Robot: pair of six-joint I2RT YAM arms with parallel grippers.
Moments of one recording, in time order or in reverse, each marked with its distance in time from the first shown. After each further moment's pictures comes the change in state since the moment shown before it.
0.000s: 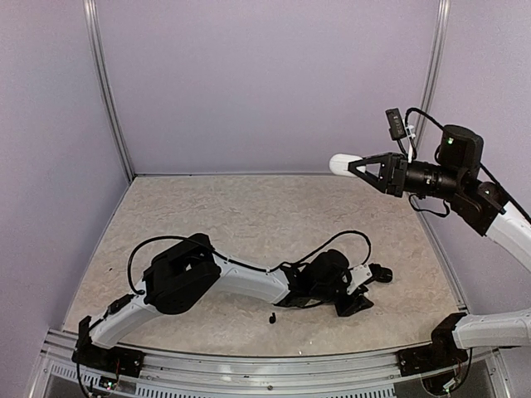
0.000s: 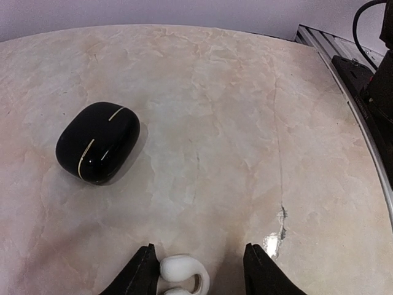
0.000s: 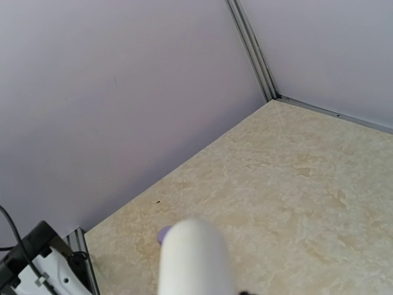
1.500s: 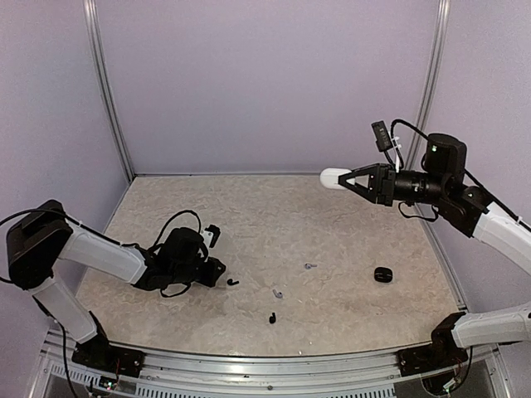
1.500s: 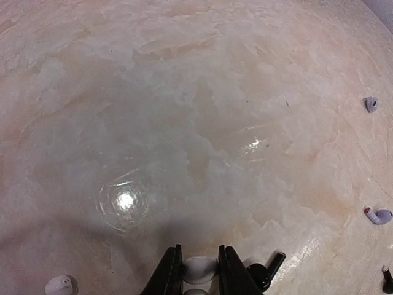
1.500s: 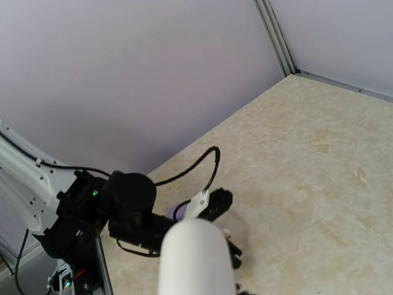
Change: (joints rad) left arm 0.420 -0.980 -1.266 0.050 -0.357 -0.412; right arm -0.005 0.062 -0.066 0.080 -0.084 -0.008
